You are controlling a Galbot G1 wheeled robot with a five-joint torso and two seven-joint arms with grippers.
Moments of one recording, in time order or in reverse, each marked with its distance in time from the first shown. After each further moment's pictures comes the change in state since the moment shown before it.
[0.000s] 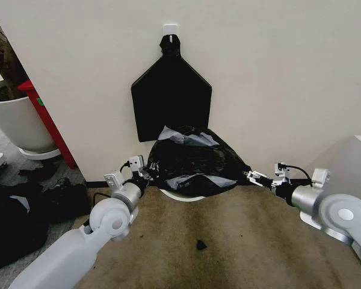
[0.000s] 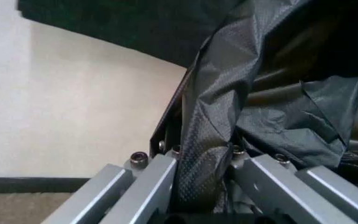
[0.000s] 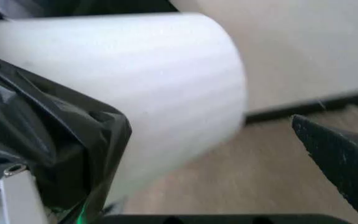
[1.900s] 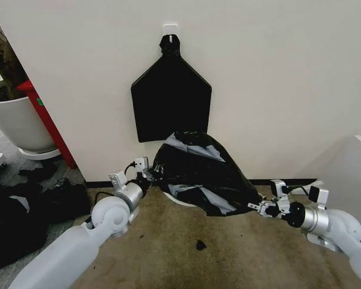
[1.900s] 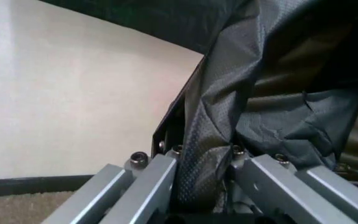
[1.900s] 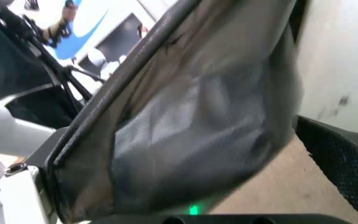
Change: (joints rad) left arm -0.038 -0.016 0.031 0.098 0.040 0.015 0.072; right arm 0.011 -0.035 -0.145 -0.133 -0.316 0.051 -0.934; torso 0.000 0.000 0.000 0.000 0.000
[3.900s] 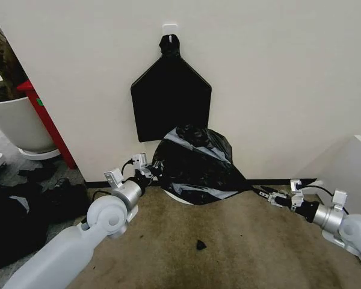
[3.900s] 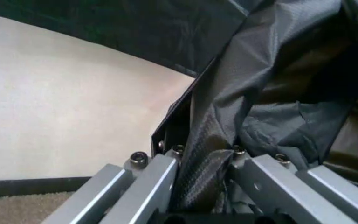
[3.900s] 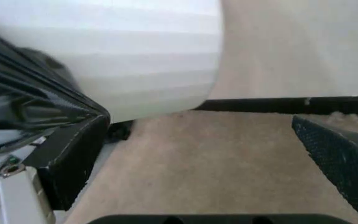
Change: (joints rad) left arm 0.020 0.026 -0.021 -0.101 -0.080 0.002 -0.014; right arm -0.033 0.035 0.125 -0.168 -0.076 0.047 0.410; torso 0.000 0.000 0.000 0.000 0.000
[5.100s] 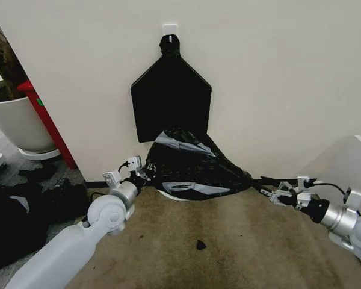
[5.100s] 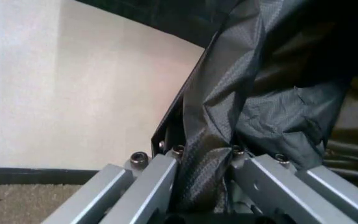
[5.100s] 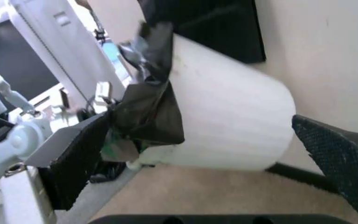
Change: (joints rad) left arm -0.010 -0.015 -0.007 0.112 0.037 -0.001 -0.038; right arm -0.208 -0.021 0.296 0.301 0.048 0.054 -0.088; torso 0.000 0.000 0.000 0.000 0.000
